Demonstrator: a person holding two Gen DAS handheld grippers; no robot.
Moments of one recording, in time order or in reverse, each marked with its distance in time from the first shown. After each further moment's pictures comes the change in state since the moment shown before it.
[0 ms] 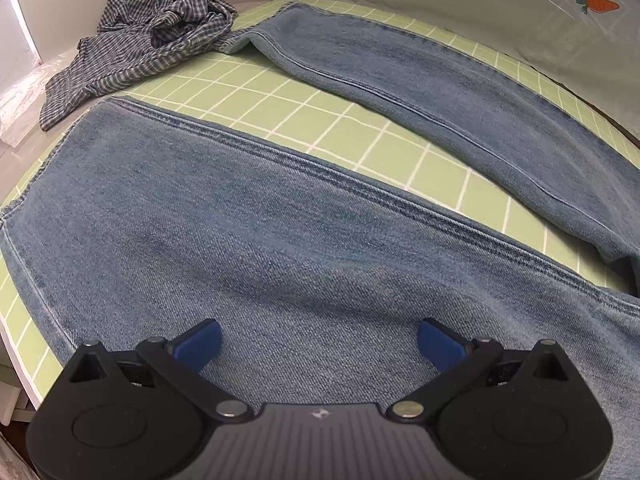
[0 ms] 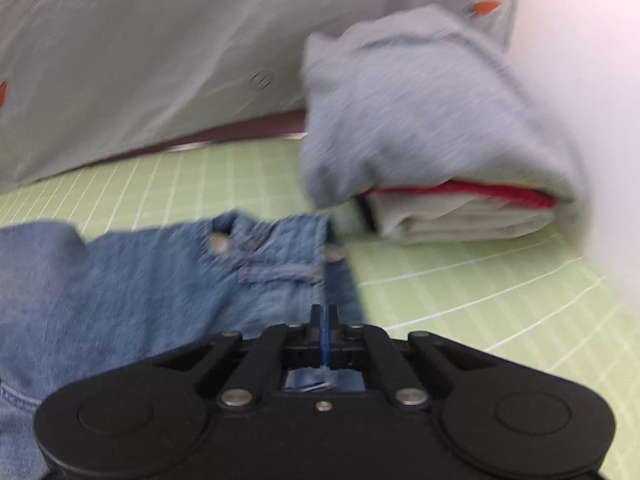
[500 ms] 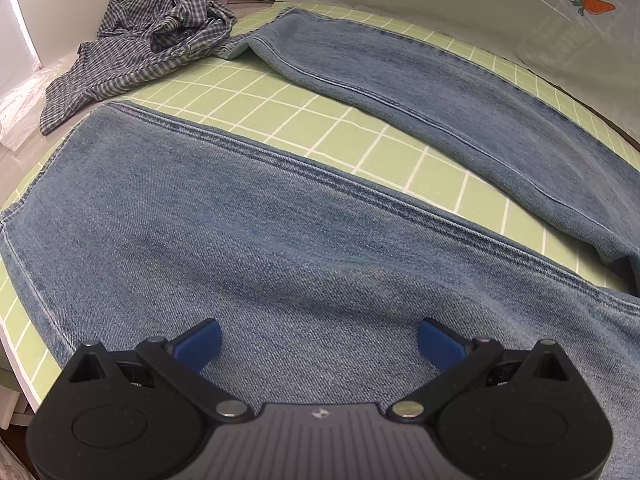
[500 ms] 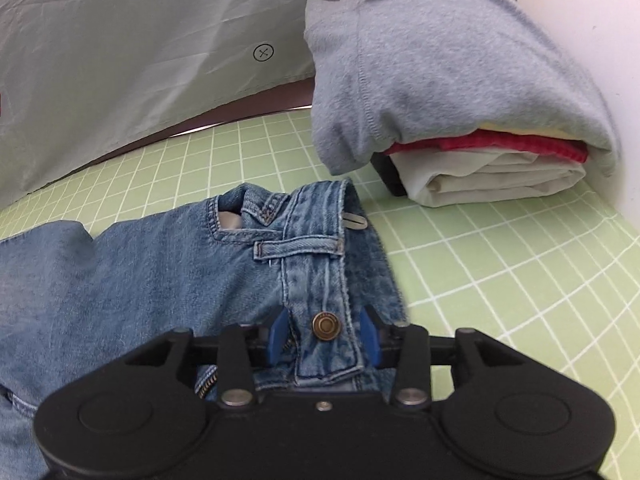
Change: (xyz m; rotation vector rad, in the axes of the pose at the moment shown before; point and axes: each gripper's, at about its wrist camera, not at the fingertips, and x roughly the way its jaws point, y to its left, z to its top) left arm 0.000 0.001 -0.001 0.006 -0.013 -0.004; right arm 0.045 0.010 -0.012 0.053 0.089 0.123
